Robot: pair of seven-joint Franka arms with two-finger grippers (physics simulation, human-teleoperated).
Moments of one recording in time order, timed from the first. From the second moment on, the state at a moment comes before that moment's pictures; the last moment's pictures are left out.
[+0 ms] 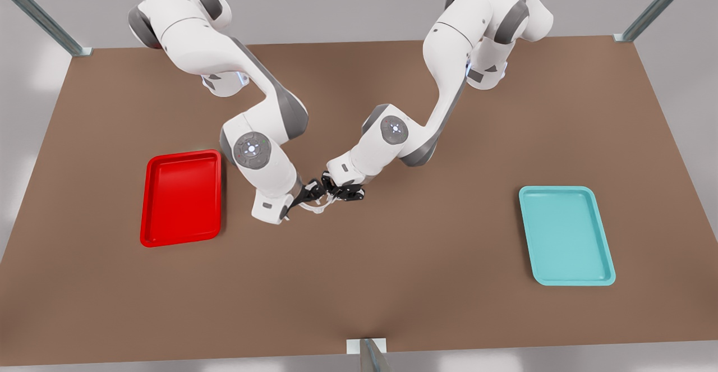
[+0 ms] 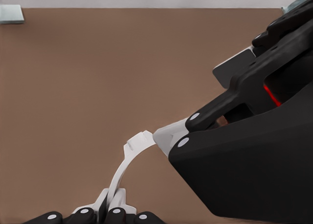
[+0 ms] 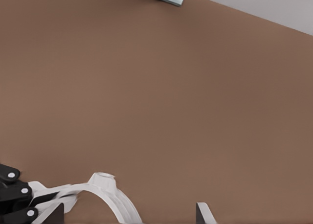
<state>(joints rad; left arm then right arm) -0.81 0.71 0.07 -1.30 -0.43 2.43 -0.18 0.35 0.55 0.21 -1.27 -0.02 1.92 0.12</state>
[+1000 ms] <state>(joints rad) -0.57 0.56 0.07 -1.27 -0.50 2.14 -0.19 0.15 0.40 0.21 -1.61 -0.04 2.01 0.07</state>
